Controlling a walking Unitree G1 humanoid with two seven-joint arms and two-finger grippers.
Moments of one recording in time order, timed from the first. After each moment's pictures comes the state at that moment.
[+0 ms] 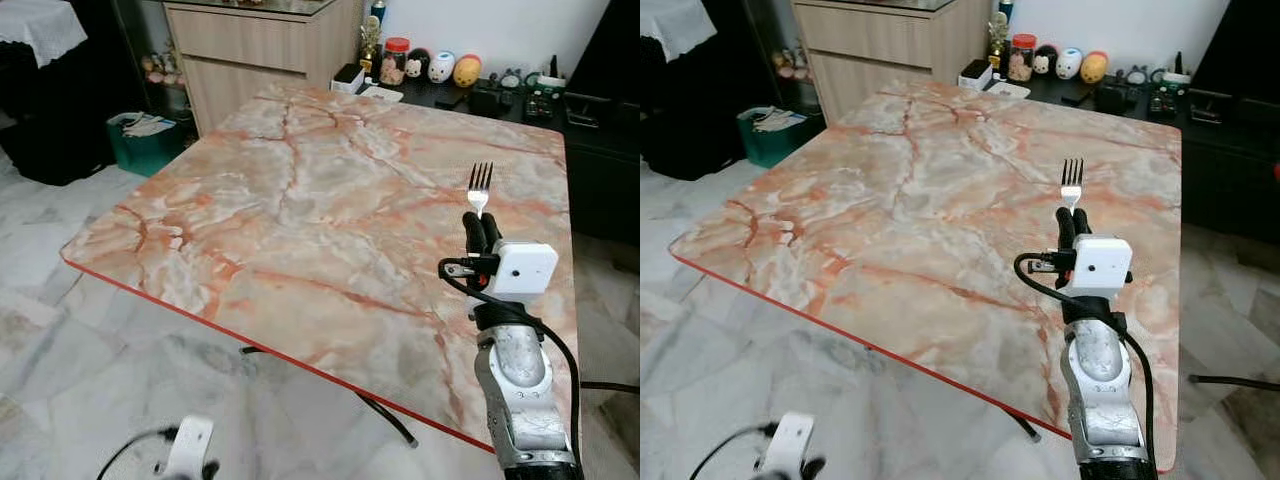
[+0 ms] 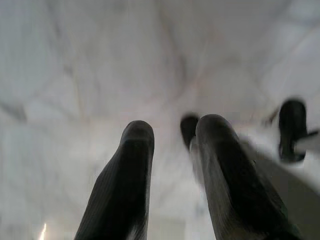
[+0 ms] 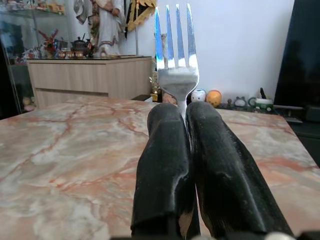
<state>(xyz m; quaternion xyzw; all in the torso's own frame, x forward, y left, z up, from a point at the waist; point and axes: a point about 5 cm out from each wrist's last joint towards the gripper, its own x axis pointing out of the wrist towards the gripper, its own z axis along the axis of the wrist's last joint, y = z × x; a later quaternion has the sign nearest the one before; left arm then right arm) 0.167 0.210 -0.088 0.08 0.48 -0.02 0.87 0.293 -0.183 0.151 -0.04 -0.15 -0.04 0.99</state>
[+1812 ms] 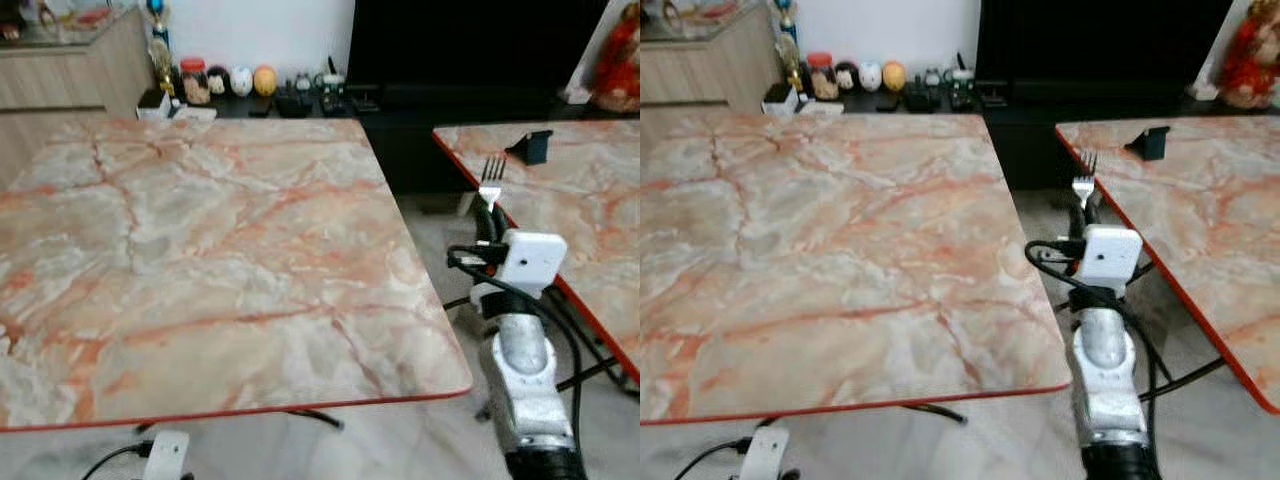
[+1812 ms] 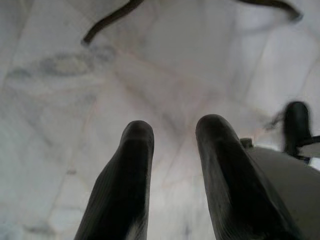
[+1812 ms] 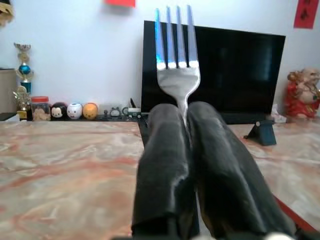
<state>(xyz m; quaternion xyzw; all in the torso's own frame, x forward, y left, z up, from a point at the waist) 0.165 0.234 -0.083 0.09 0.47 0.03 0.88 0.303 -0.178 0.156 -0.03 -0.16 -0.03 0.99</state>
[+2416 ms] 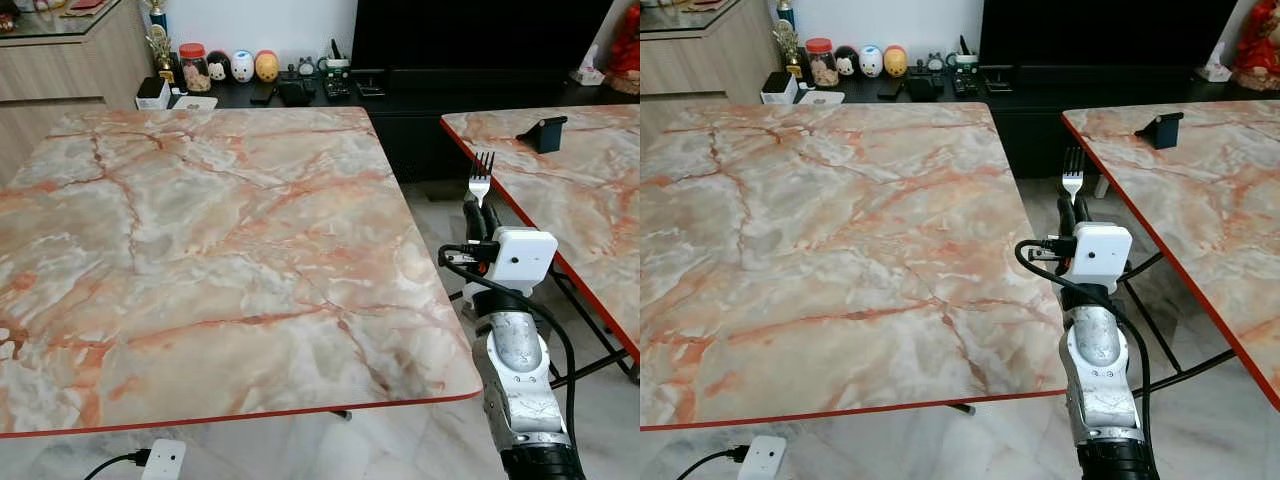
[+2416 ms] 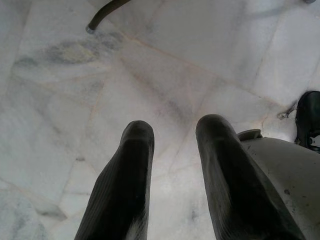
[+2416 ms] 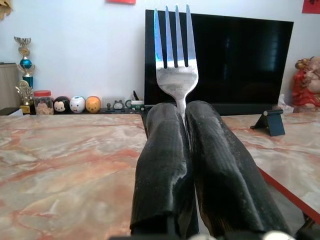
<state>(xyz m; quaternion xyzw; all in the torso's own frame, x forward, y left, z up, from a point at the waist) 0.165 0.233 -0.084 0.09 0.48 0.02 0.87 0.304 -0.180 0.157 -0.04 -0.16 -0.03 0.99</state>
